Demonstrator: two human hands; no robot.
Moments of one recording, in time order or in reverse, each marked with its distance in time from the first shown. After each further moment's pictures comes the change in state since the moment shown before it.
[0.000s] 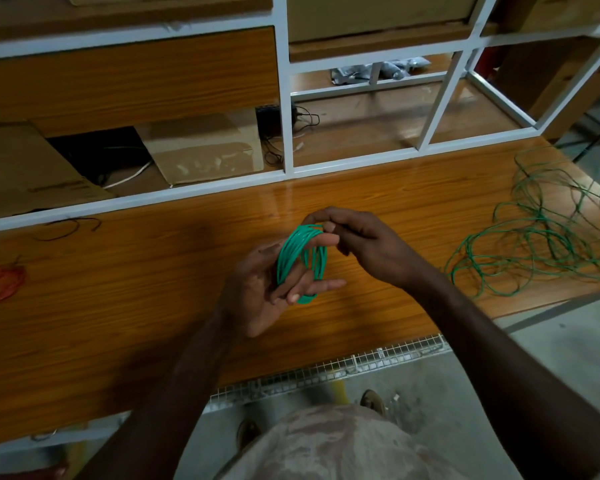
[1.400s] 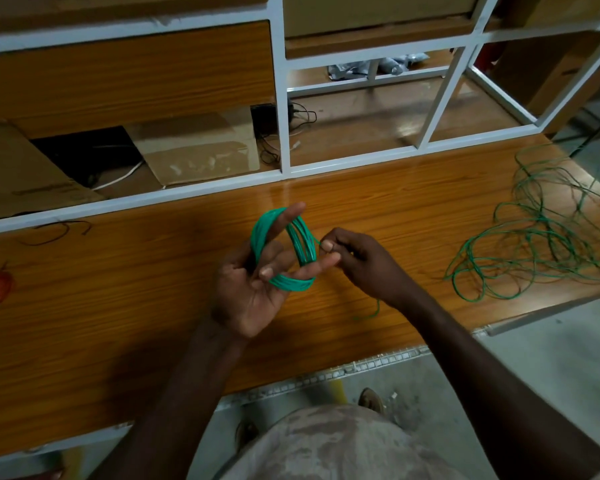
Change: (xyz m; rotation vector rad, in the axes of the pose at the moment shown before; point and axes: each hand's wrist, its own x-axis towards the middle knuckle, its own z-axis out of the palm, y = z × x) left_hand 0.017 -0.002 -0.024 -0.416 -0.010 0.113; right_hand 0.000 0.055 0.017 -0.052 0.112 0.142
